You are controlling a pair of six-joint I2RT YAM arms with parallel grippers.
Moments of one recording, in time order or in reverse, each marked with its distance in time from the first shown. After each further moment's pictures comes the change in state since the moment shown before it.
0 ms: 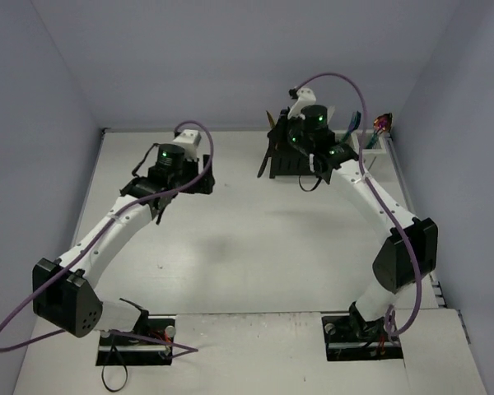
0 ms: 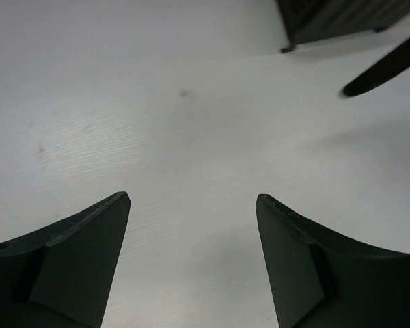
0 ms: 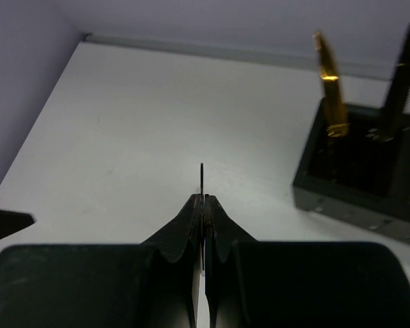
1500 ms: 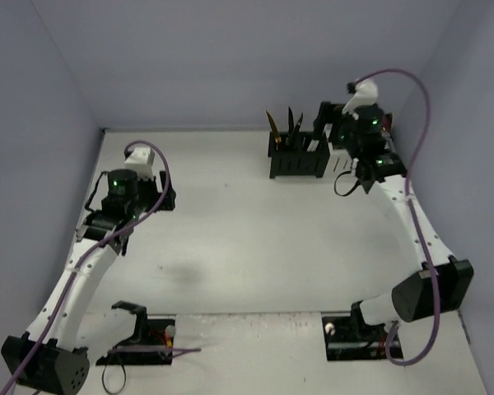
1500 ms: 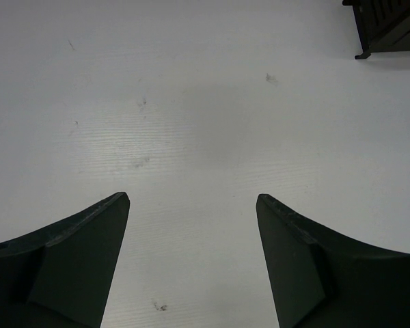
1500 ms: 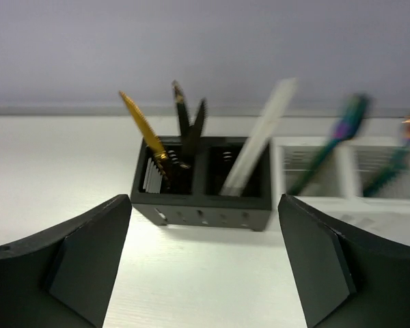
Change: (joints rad) left arm 0.208 -0.379 -0.220 -0.093 -0.011 0.067; right arm -0.214 -0.207 -0.083 -0.036 0.194 -0.171
